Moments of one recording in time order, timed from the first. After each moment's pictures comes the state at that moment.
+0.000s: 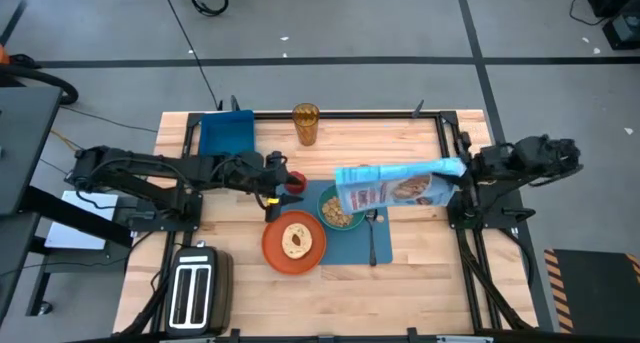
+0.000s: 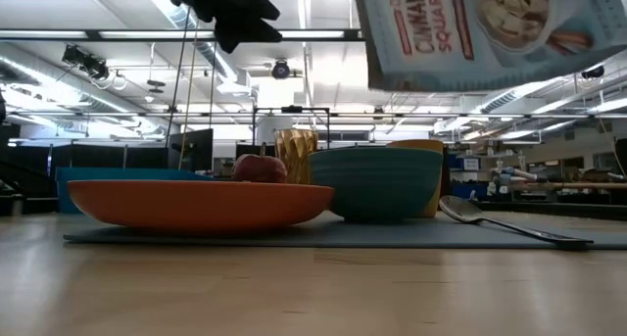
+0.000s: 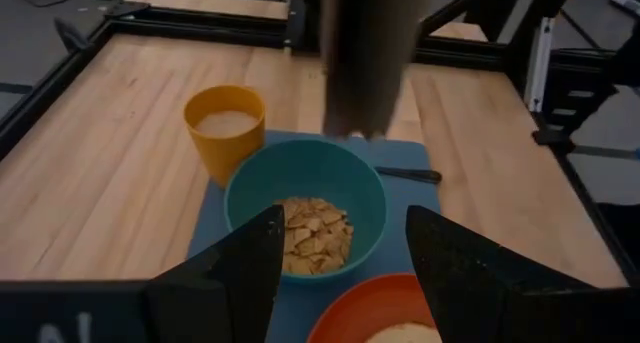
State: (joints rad) left arm 0.00 1.21 0.89 -0.13 0.00 -0.10; right arm 0.37 0.19 0.65 -0.41 0.32 -0.02
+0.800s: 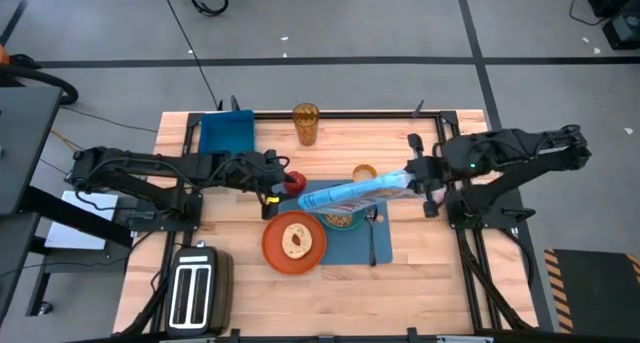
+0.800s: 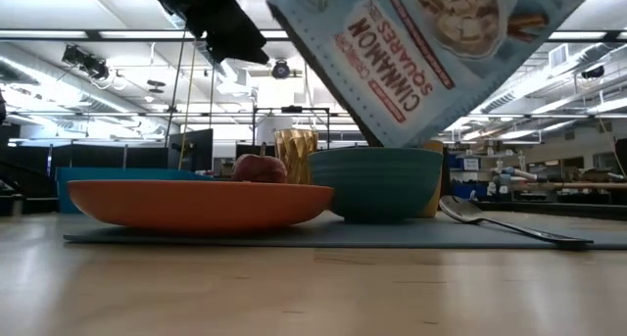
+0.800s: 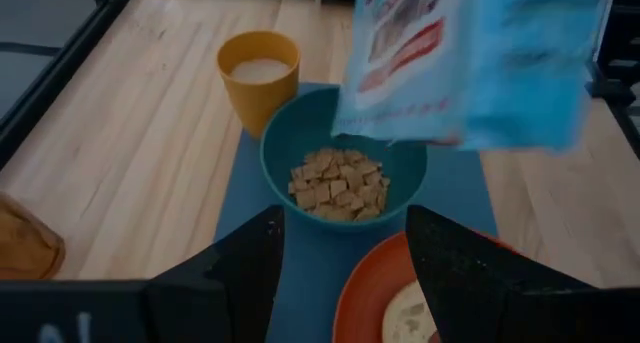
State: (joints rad) left arm 0.02 1.21 0.89 -0.25 -0.05 -0.07; right arm 0.25 0.99 1.25 -0.75 0.19 -0.10
